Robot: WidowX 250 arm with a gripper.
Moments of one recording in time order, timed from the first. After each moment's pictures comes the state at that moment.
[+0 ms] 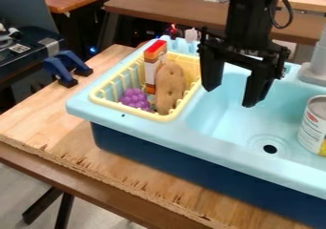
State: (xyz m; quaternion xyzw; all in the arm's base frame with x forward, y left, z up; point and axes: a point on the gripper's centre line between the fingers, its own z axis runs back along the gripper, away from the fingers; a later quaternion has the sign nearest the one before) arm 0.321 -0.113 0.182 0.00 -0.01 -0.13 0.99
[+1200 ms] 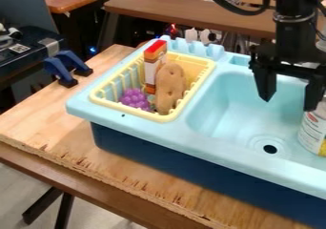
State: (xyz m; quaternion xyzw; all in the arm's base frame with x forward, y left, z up) arm 0.381 -0.167 0.164 -0.08 -0.11 -0.11 0.99
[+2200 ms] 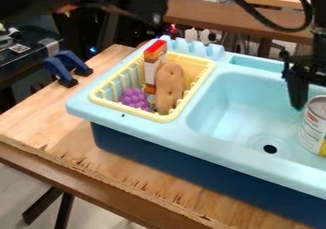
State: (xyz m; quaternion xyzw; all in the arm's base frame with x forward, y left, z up) arm 0.396 -0.209 0.150 -0.08 -0.09 -0.12 0.99
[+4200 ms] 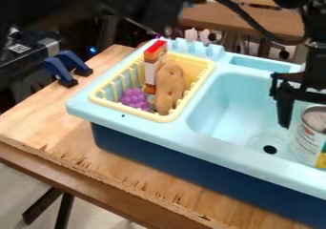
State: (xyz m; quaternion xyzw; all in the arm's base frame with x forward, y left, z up) arm 0.371 -0.206 0.126 -0.05 0.01 -0.01 1.00
